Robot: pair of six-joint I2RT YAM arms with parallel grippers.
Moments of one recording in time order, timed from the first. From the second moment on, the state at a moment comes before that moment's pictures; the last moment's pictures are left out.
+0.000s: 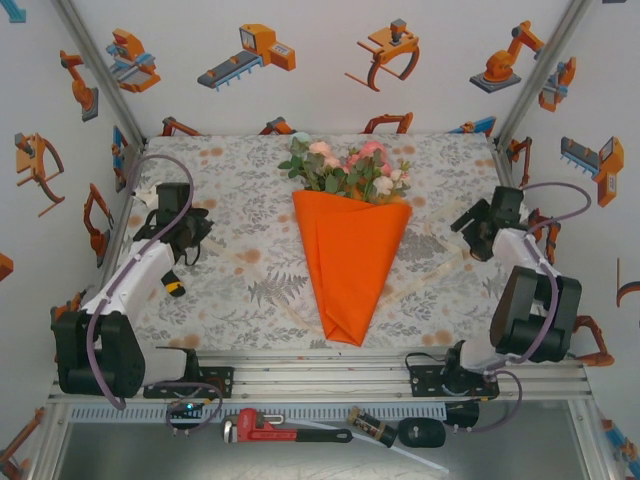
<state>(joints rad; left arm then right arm) -0.14 1.29 0.87 -0.34 -0.23 -0.80 -0.25 1.50 0.88 -0.31 -0.06 0.59</state>
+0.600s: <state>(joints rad) -0.15 1.26 0.86 -0.37 -0.24 -0.76 -0.06 1.76 1.19 -0.39 -0.08 0.35</state>
